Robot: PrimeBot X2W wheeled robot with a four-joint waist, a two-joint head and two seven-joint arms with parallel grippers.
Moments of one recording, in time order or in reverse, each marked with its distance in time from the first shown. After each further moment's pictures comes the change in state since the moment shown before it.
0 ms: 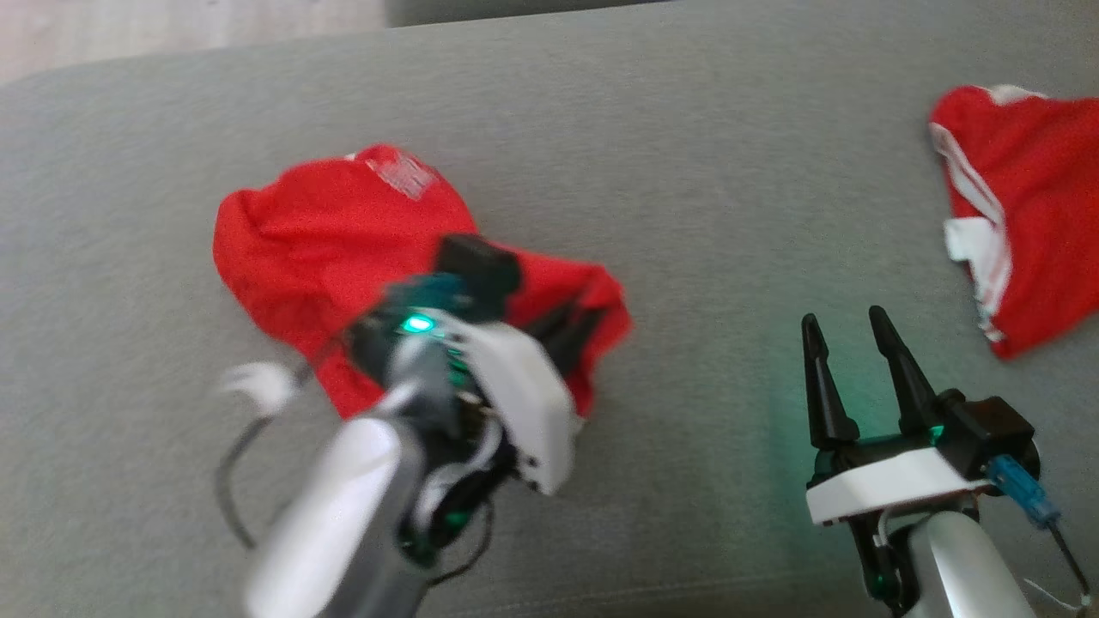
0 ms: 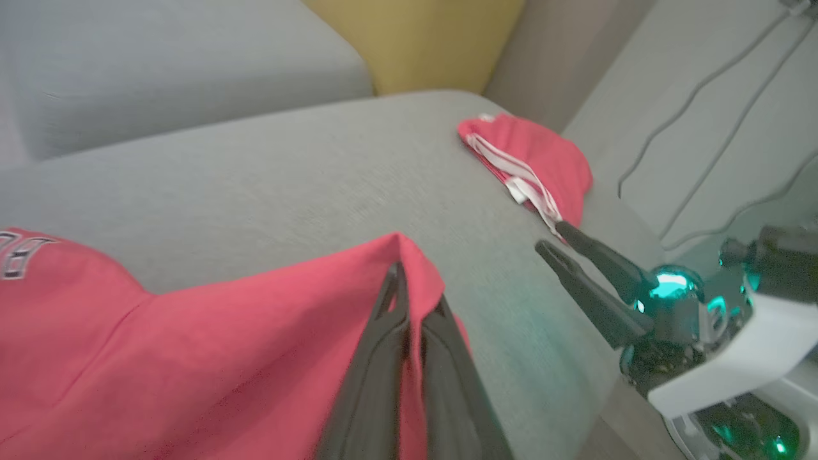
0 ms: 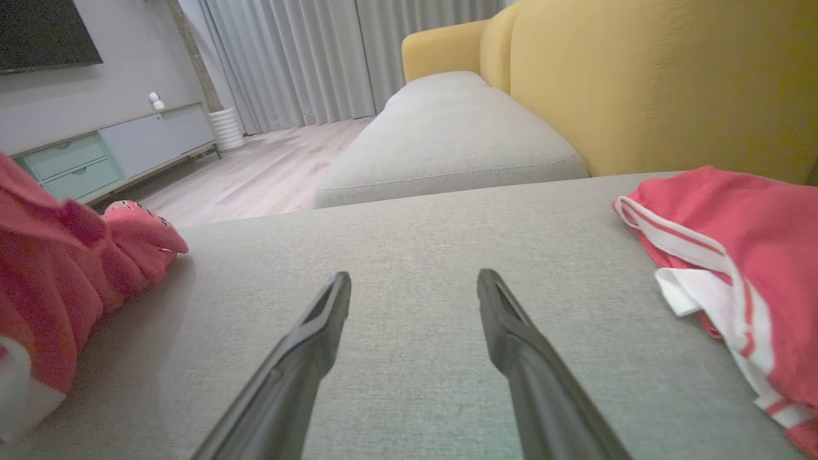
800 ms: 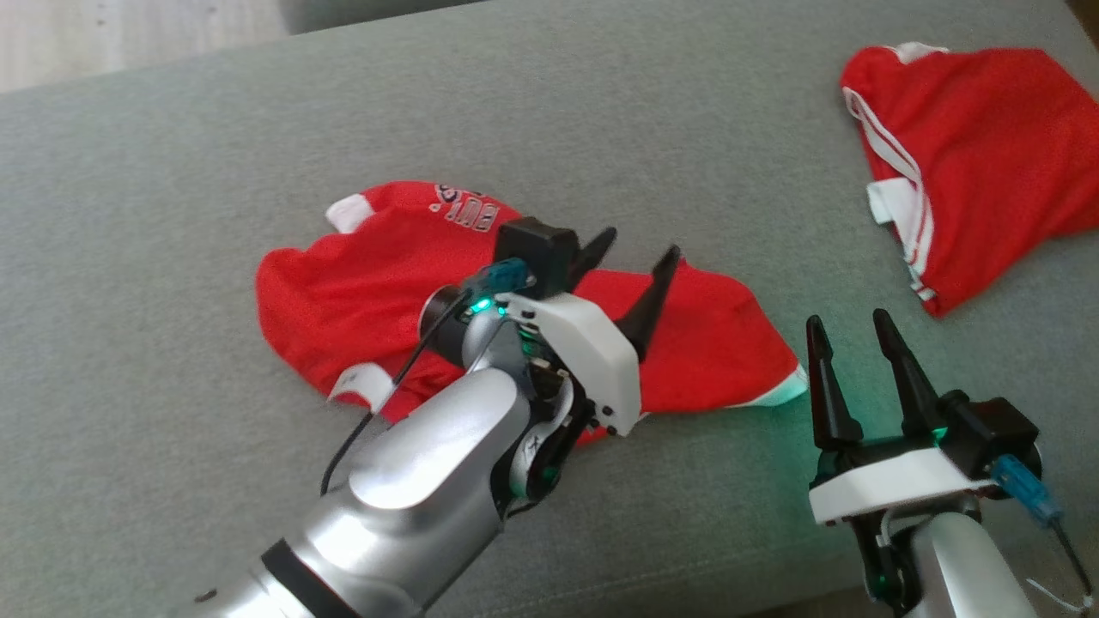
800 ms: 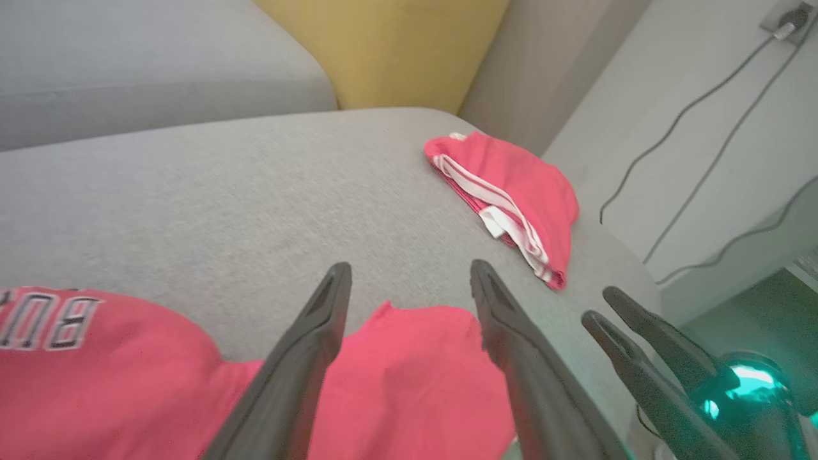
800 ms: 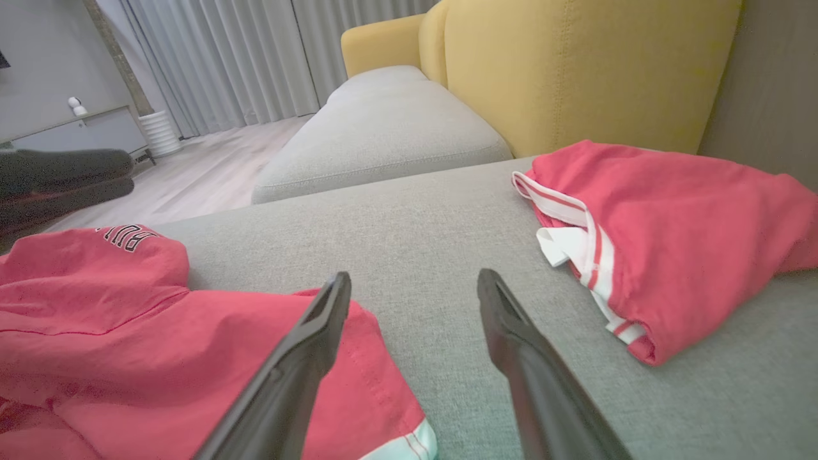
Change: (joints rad) left arm -0.325 -0.021 -0.437 0.484 -0.318 0.241 -0.522; right arm -0.002 0.002 -0.009 0.016 0.018 0.000 0.000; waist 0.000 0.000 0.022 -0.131
